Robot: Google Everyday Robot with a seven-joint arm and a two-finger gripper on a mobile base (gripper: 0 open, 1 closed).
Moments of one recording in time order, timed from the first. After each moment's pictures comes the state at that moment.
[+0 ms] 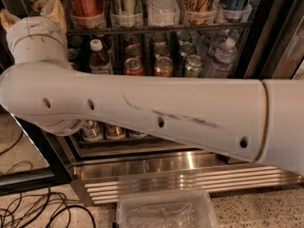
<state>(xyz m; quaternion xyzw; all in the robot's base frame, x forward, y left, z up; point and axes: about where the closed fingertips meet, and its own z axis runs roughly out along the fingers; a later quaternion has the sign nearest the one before) 0.604 0.233 1.071 -0.16 0.61 0.09 0.77</state>
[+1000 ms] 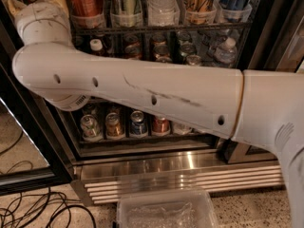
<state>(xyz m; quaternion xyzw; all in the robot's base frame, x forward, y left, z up) 0.651 0.239 1.082 -0.17 0.59 0.08 0.79</state>
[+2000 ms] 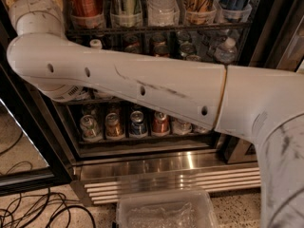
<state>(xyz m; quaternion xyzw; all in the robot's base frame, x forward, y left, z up) 0.668 0.259 1.092 -0.17 0.58 0.10 0.79</state>
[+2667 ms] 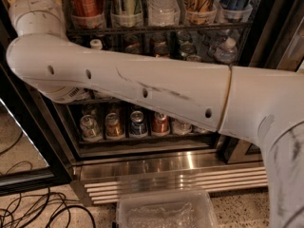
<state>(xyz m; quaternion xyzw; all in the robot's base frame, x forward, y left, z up) 0.661 0.253 1.099 -0.16 0.58 0.10 0.79</state>
